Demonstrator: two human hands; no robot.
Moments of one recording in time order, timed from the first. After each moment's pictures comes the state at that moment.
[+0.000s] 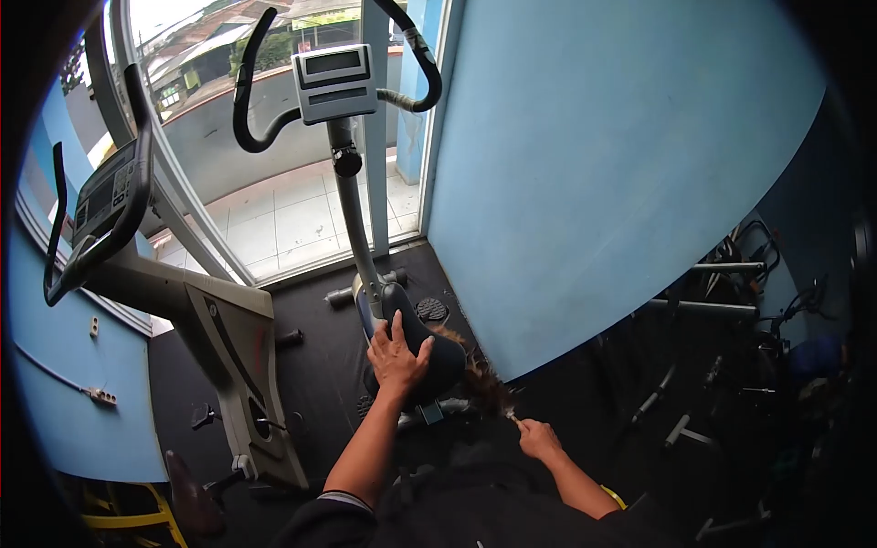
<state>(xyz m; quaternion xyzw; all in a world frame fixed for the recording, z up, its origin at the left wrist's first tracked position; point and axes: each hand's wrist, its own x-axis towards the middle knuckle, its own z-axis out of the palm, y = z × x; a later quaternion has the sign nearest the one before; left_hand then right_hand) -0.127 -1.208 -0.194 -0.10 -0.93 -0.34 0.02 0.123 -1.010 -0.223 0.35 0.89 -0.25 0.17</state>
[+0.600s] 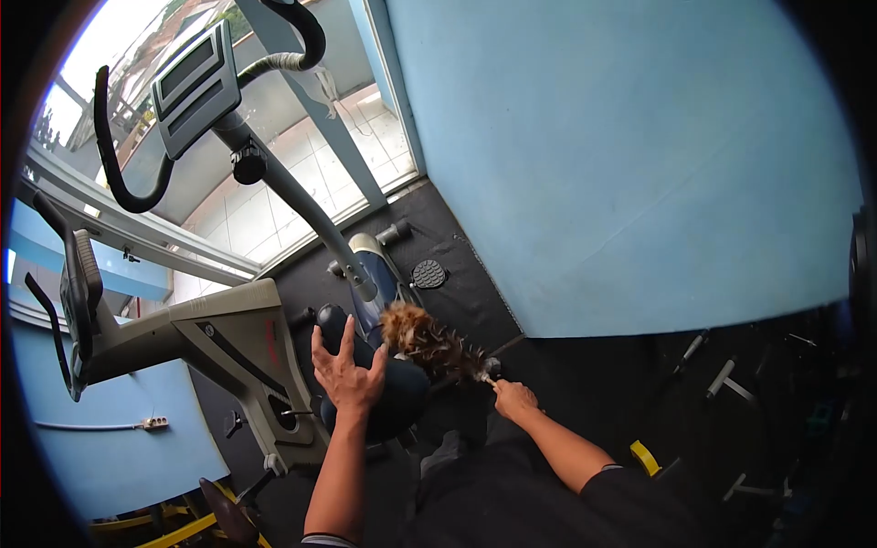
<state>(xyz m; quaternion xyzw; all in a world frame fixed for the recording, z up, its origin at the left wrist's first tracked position) -0.156 -1.148 -0.181 -0.05 -0.99 -0.14 0.04 0.025 -0.940 -0.334 0.29 0.84 -0.33 0.32</state>
